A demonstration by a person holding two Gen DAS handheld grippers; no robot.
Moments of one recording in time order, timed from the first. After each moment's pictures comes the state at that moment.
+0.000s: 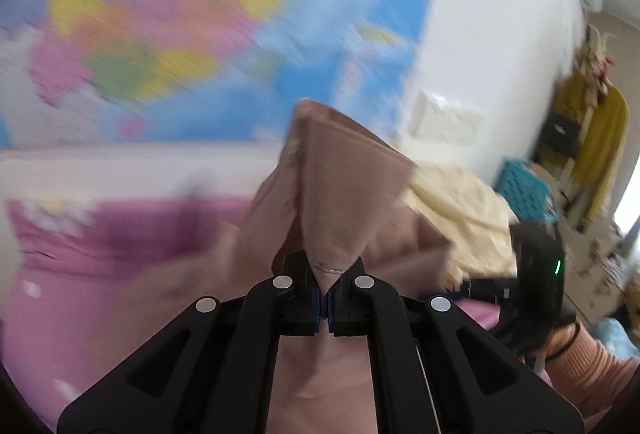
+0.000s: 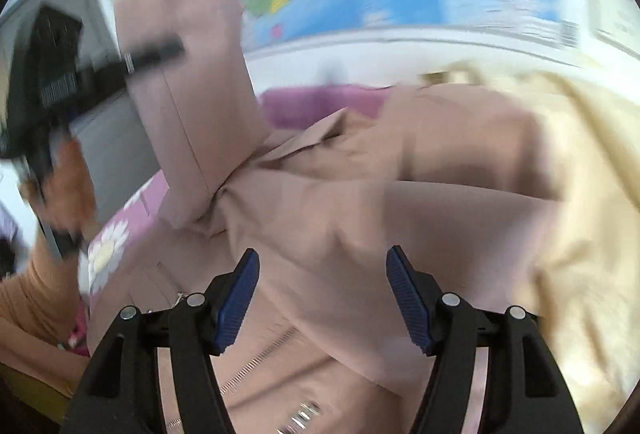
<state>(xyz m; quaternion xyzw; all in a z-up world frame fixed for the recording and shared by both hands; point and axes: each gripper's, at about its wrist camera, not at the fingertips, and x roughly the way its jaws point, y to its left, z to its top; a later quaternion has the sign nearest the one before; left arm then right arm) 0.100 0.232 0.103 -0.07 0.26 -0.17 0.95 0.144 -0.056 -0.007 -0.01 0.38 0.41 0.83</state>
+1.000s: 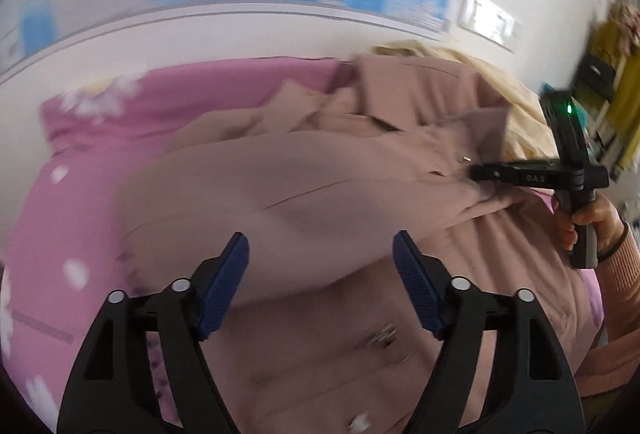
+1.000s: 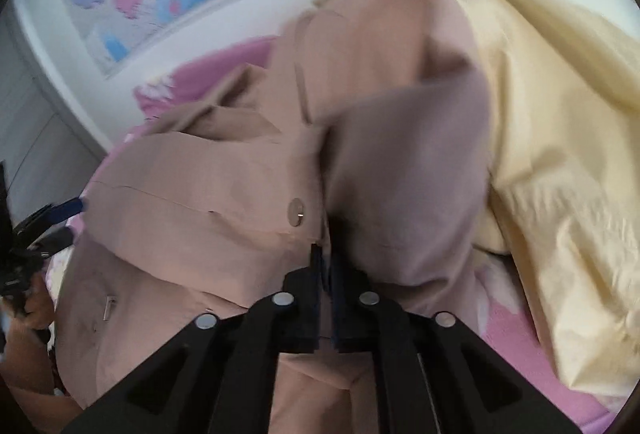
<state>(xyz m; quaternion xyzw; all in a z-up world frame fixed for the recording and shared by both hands) 0.024 0.299 0.004 -0.05 0.36 -0.08 0.93 0.167 -0.059 -0.058 0.01 0.47 0.30 0.83</state>
